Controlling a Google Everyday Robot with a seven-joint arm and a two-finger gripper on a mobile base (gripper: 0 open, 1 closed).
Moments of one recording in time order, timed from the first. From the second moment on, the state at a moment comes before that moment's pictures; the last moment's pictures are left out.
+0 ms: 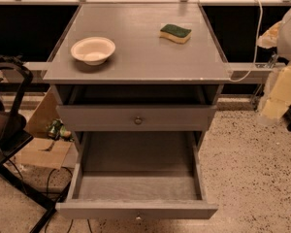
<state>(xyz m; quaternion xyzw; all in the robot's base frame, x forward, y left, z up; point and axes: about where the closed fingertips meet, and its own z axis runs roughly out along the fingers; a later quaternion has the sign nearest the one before) 0.438 -0.217 0.976 -0.60 0.78 -0.03 0.16</state>
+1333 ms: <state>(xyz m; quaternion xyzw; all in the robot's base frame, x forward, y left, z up) 0.562 -0.252 0.996 -0.54 0.76 -0.07 0.35</state>
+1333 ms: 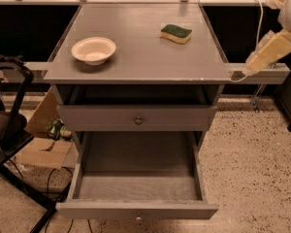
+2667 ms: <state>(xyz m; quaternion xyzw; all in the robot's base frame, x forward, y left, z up) 0.706 -0.243 0.976 -0.48 0.76 -0.01 0.44</state>
